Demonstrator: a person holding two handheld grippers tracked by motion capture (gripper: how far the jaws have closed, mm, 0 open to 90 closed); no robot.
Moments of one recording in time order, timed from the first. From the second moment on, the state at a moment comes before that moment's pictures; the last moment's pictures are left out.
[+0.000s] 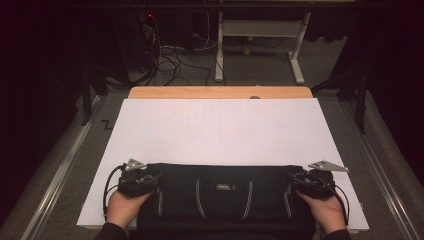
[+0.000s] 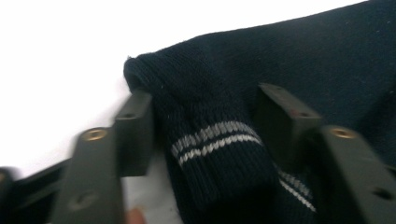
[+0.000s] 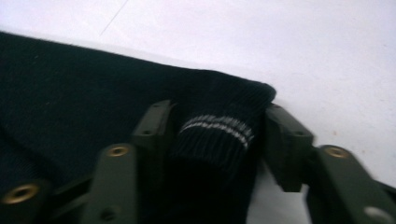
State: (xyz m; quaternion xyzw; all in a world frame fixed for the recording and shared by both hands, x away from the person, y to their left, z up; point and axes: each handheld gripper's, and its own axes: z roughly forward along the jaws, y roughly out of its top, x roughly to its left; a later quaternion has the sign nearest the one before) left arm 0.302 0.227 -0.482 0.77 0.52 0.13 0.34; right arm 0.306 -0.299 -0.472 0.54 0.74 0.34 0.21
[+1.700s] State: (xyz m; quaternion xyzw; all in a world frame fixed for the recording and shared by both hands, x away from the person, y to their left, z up) left arm 0.367 0.222 -0.417 0.74 0.48 0.22 0.42; right arm 0.365 -0.287 -0.419 0.49 0.70 0.42 0.31
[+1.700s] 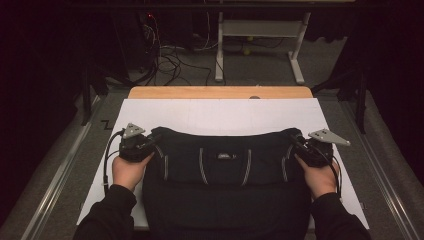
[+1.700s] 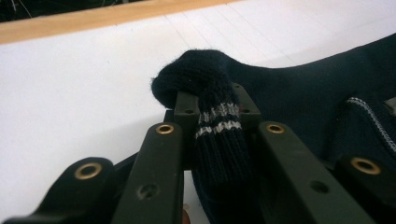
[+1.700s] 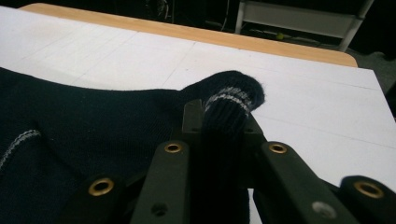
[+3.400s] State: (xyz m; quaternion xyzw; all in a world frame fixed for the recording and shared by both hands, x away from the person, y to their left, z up) left arm 0.417 0.201 -0.443 0.74 0.51 0.13 0.41; right arm 0.416 -0.270 -0.429 0.50 0.74 0.38 0.25
